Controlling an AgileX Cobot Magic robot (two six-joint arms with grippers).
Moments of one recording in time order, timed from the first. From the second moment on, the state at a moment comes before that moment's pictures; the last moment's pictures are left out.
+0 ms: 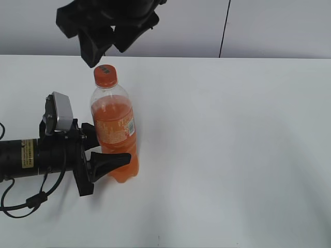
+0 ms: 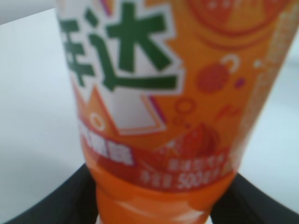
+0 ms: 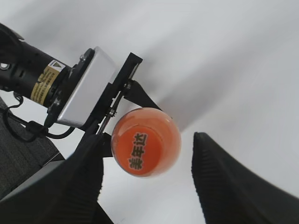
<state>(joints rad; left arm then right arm) -0.15 2.07 -0.58 1.13 -1.18 -0.23 0.84 1.99 -2.03 0.15 1.22 -0.13</state>
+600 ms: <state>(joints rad) -0.15 2.07 -0.58 1.13 -1.18 -0.23 0.84 2.00 -2.00 0.15 1.22 0.03</state>
